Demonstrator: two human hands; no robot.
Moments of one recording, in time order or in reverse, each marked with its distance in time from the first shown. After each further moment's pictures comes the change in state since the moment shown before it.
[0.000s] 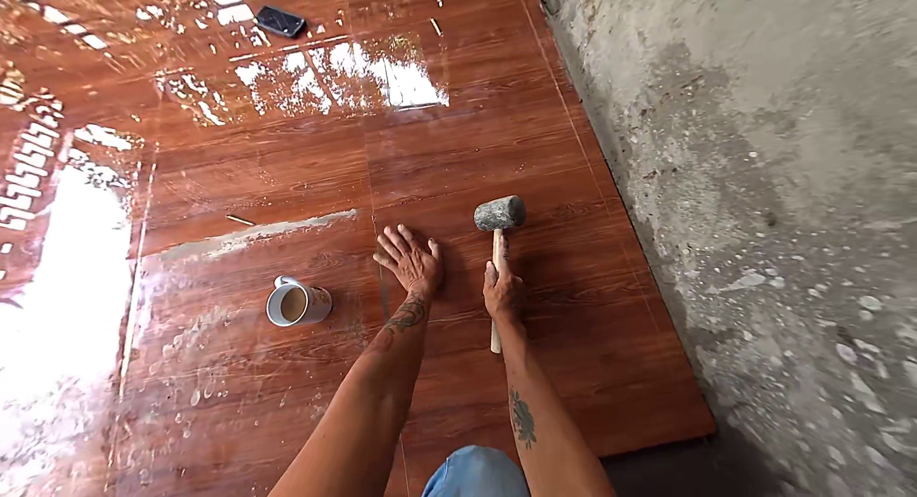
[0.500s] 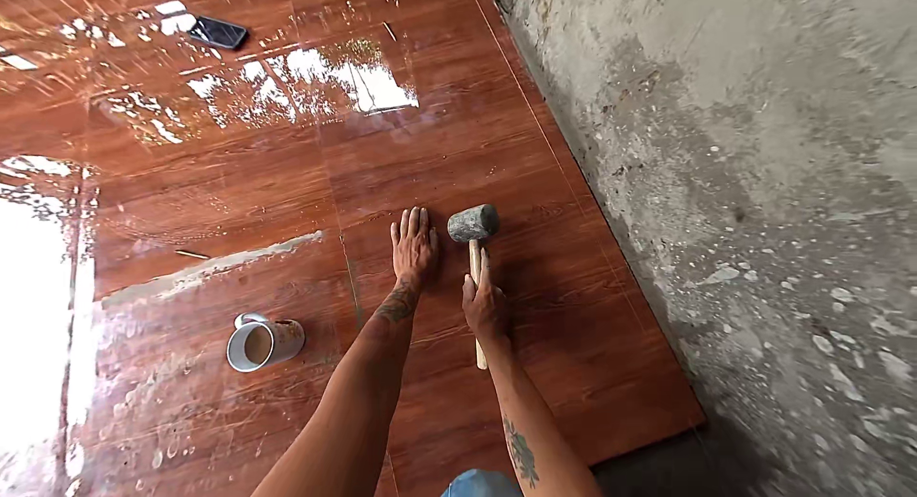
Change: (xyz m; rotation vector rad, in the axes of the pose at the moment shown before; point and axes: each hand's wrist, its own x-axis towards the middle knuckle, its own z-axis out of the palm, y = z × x) left_hand 0.051 0.040 0.030 -0.075 0.015 0.589; right_hand 0.005 -0.001 0.004 0.000 0.114 -0.046
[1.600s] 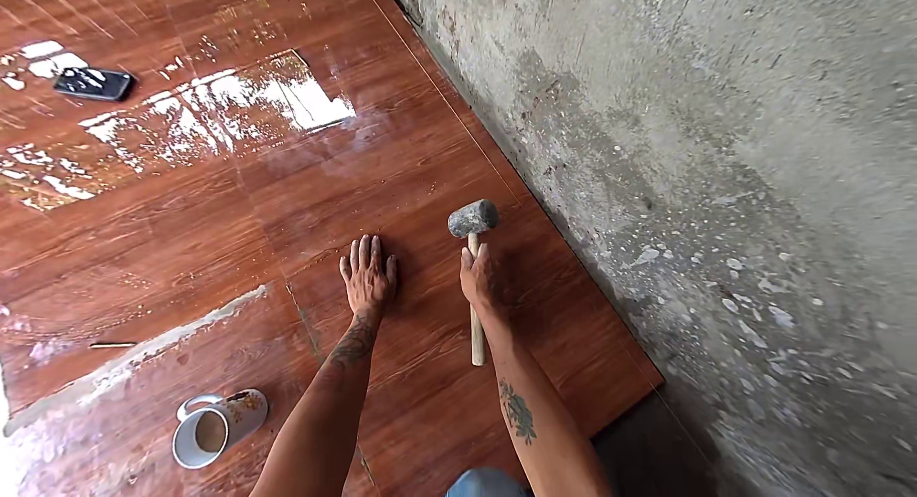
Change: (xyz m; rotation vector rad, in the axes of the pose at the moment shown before) left_hand 0.012 0.001 -0.004 0.040 -0.050 0.015; right_hand 0.091 0.014 -0.065 0.078 -0.142 0.454
